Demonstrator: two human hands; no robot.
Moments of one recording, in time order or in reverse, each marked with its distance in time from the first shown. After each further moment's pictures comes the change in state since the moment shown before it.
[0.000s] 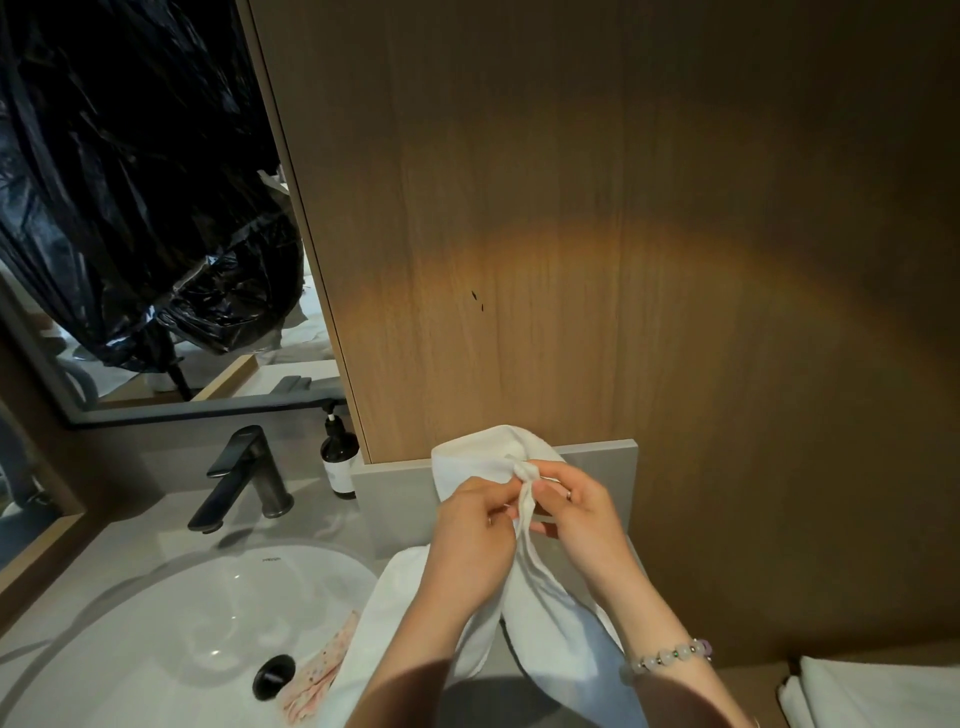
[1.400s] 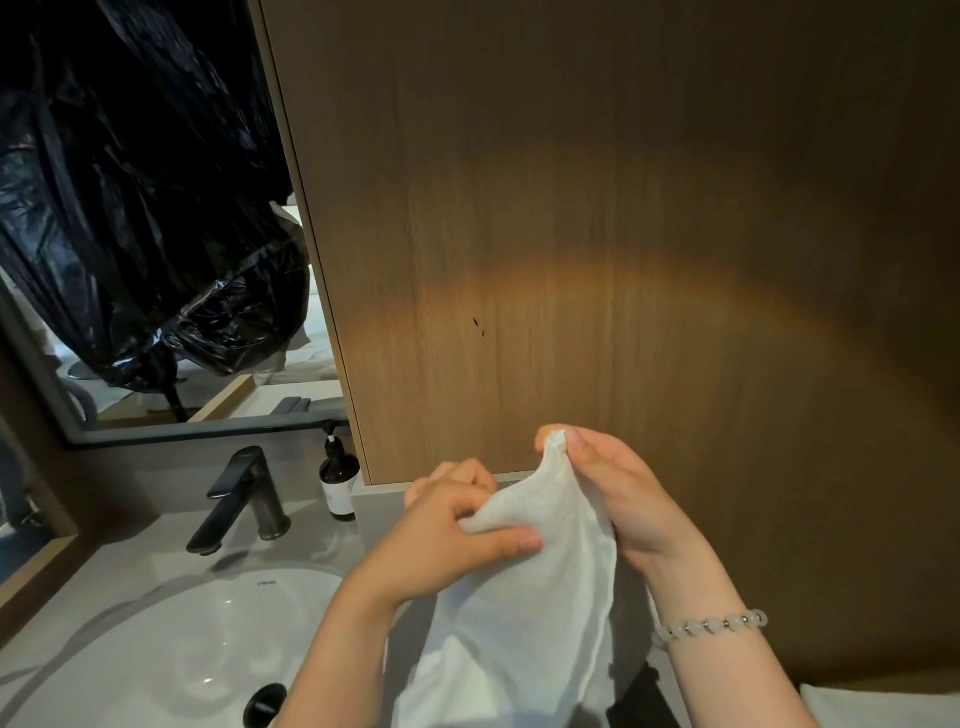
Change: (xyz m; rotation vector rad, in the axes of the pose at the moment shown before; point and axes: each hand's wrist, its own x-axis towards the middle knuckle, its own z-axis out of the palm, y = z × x) left_hand 0.007 0.010 -0.056 0.013 -0.271 0.189; right_hand -0.004 -0.069 -0.017 0.249 -0.491 -0.152
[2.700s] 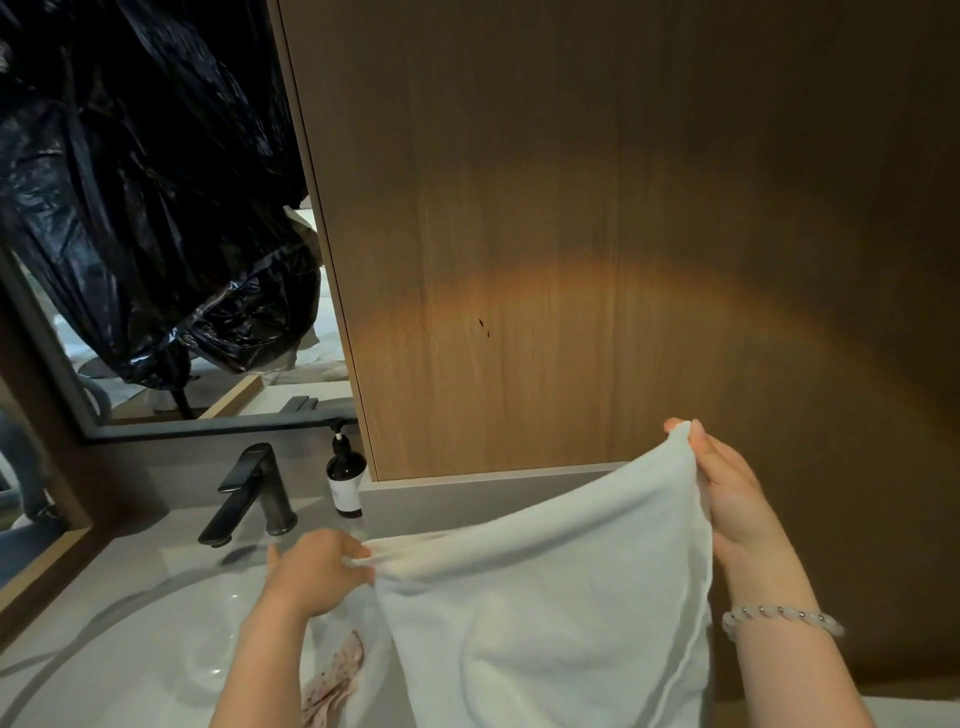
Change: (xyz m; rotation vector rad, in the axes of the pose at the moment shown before) left_hand -0.039 -0.103 -0.038 0.599 0.026 -0.648; right_hand -0.033 -0.021 -0.044 0.087 0.697 0.001
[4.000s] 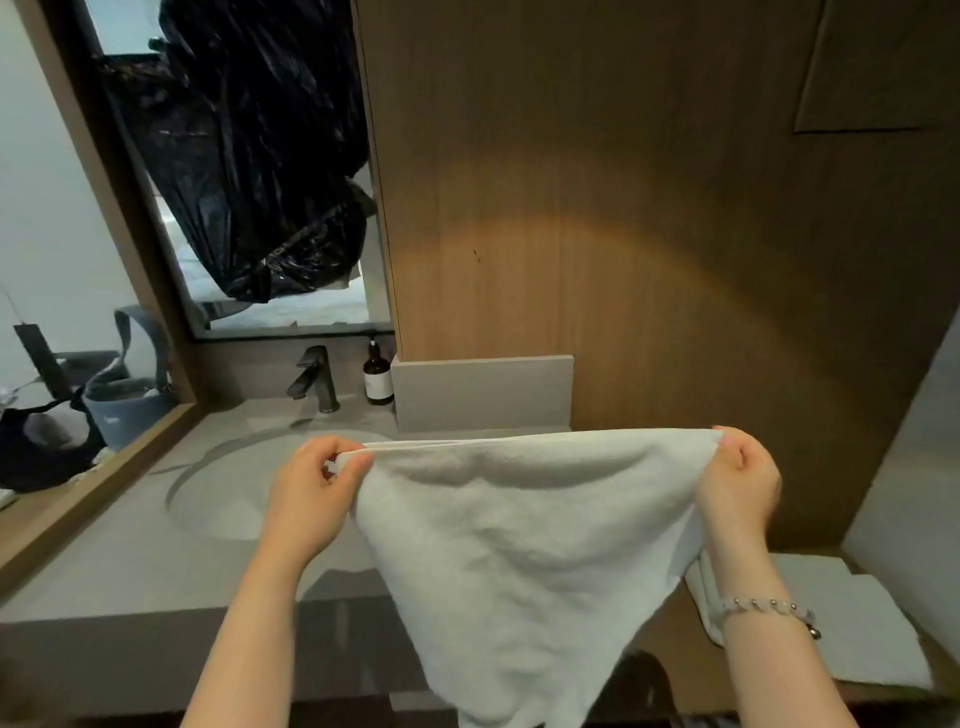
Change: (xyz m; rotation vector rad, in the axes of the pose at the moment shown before) left_hand -0.308 -0.003 -0.007 -0.677 0.486 0.170; right_hand -0.245 -0.006 -0.094 -0.595 0.614 -0.292
